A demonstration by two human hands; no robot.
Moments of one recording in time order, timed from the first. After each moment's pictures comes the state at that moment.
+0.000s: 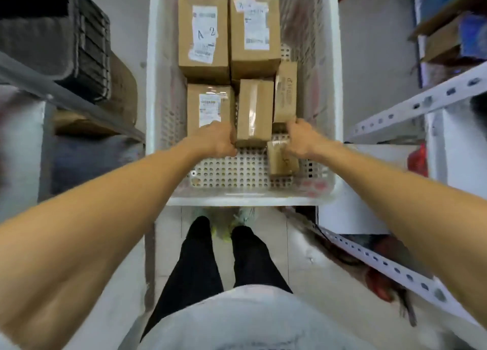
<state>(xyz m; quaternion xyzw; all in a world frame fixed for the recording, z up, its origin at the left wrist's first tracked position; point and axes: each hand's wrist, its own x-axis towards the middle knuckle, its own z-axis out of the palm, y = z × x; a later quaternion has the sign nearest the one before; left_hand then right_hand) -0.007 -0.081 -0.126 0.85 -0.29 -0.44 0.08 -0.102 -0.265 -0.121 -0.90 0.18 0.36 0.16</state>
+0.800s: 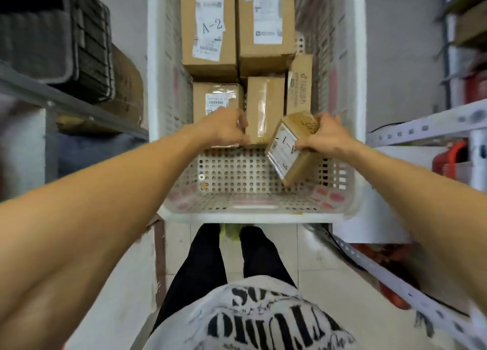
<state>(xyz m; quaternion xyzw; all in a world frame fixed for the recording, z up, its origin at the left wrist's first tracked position) 0.042 -0.099 -0.137 0.83 -0.27 -0.47 0.15 -0.088 -0.304 -0.153 -0.80 0.39 0.28 0.37</state>
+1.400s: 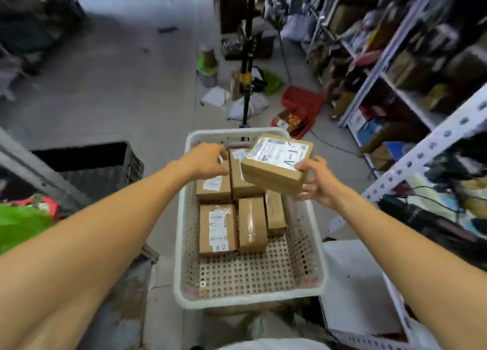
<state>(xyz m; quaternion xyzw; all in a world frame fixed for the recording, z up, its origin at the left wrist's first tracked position) 0.097 -0.079 0.096 0.90 -0.36 -0.23 0.14 -0.072 -0.294 0.067 -0.56 0.41 0.00 0.72</state>
